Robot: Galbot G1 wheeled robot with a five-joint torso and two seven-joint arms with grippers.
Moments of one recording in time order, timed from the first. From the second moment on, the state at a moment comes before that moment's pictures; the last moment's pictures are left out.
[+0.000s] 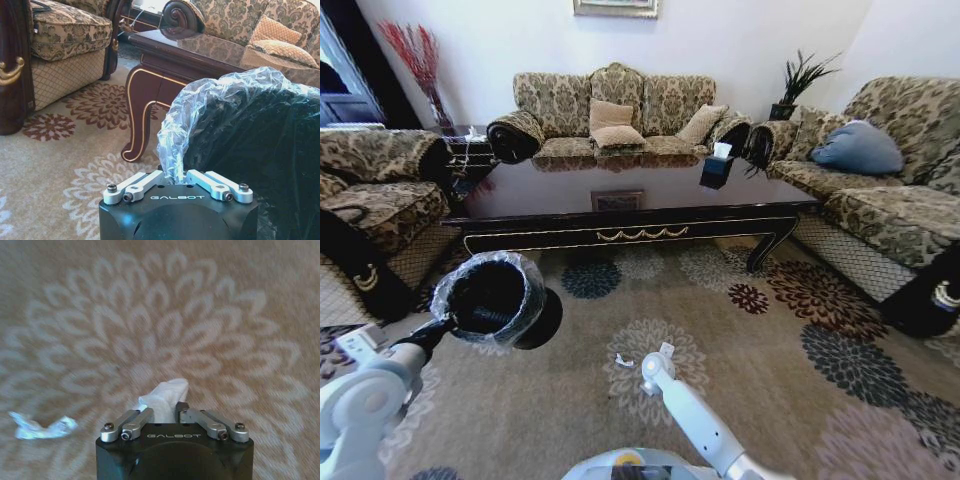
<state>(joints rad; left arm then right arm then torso) 1.49 -1.12 -1.12 -2.22 -1.11 0.72 -0.39 -0.93 1.41 -0.09 1.34 1.22 -0.37 1.12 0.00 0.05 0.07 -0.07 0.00</state>
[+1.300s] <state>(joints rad) 1.44 -1.13 -0.75 -2.10 -0.90 0.72 -0.39 -0.31 1.27 -0.86 1.80 0.87 0.14 0.60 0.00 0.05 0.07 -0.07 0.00</state>
